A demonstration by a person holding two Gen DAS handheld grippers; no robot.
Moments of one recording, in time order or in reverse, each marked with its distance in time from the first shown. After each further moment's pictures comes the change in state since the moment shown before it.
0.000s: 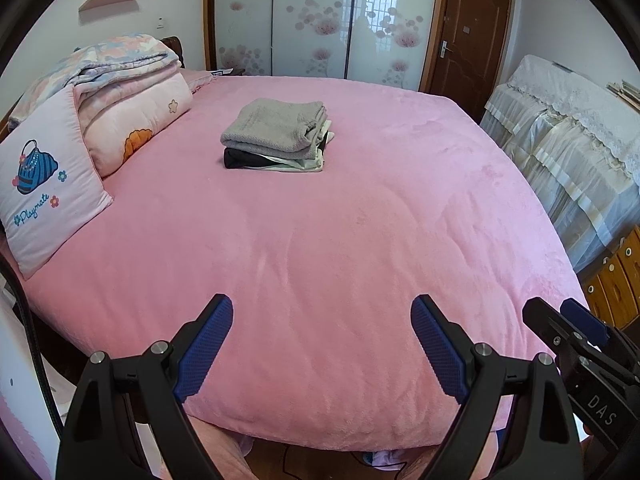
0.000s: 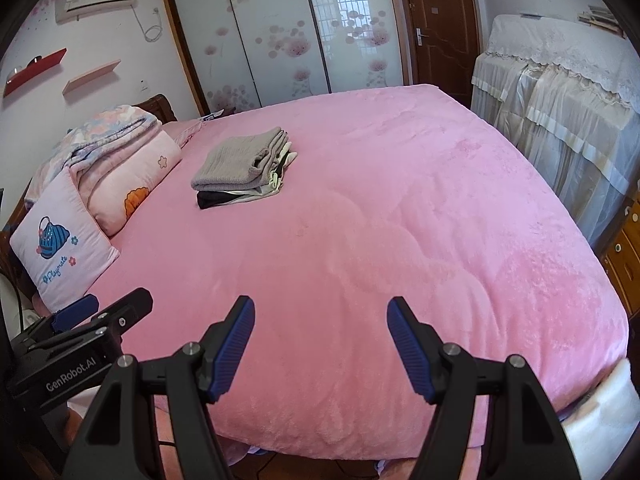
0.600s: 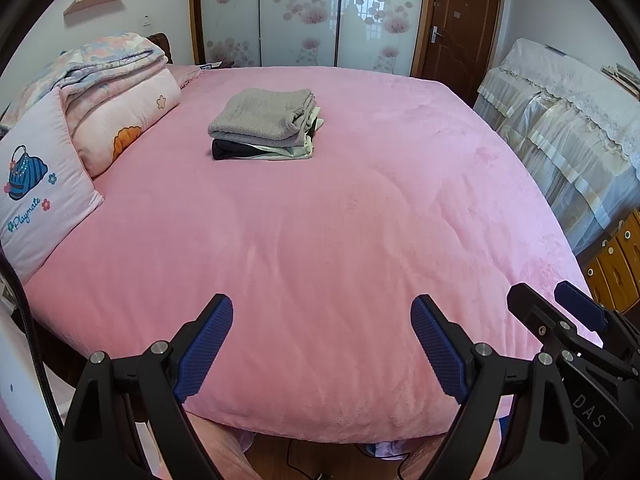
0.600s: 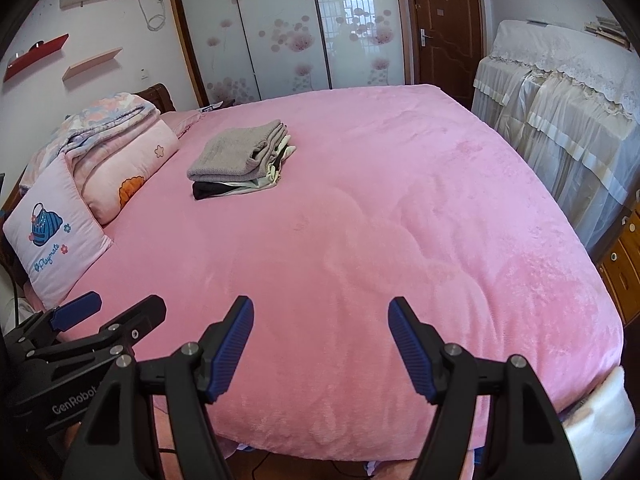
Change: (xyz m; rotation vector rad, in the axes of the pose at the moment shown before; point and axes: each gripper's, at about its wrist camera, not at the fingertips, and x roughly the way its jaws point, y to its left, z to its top) left arm 0.012 -0.008 -0.003 0.038 0.040 -0.013; right arm 0.008 0.004 -0.002 -0.032 0.013 -0.026
